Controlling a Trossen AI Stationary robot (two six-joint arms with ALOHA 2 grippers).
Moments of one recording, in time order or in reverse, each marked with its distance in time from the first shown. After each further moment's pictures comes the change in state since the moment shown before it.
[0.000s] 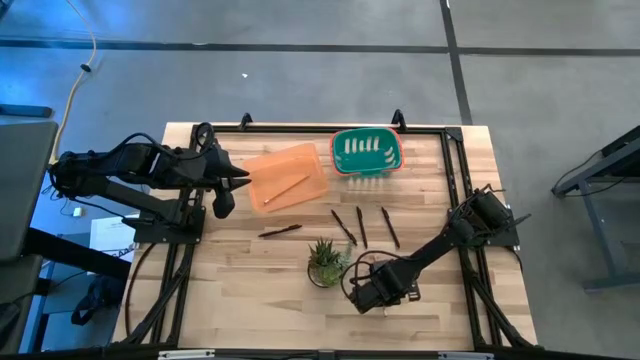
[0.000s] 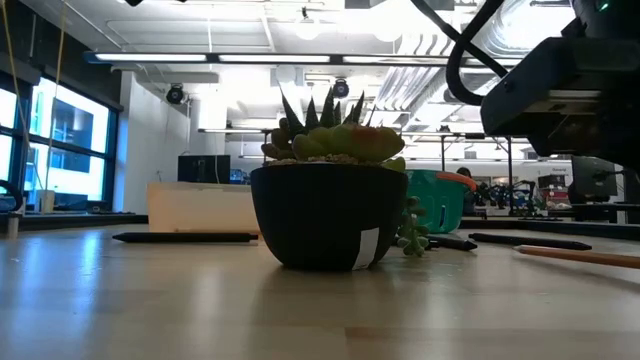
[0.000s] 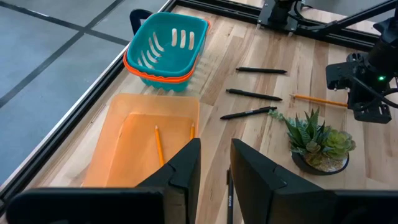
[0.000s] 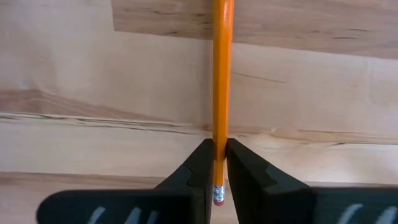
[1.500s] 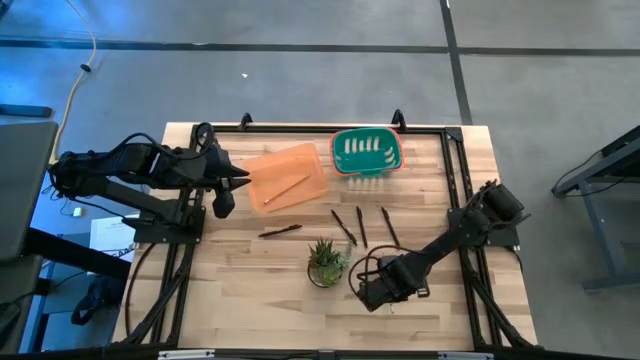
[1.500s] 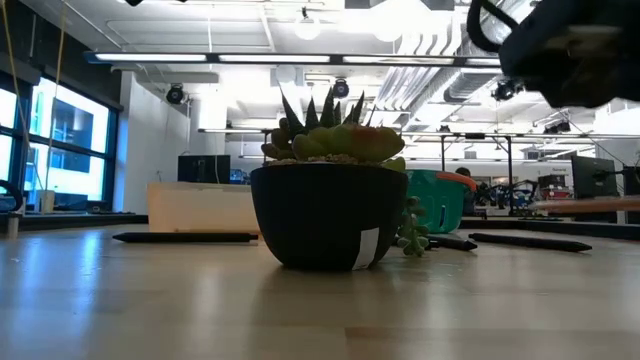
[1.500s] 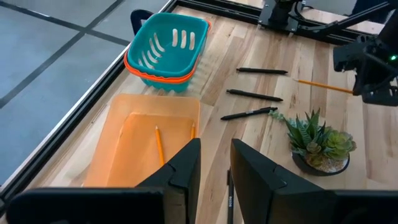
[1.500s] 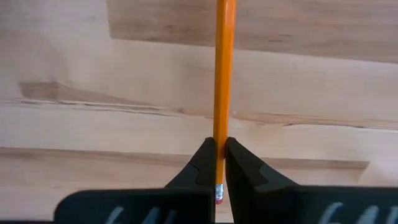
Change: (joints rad) left arm 0.000 0.000 0.000 0.001 -0.003 0.001; right arm 0.013 -0.112 0.000 -0.116 0.032 0.027
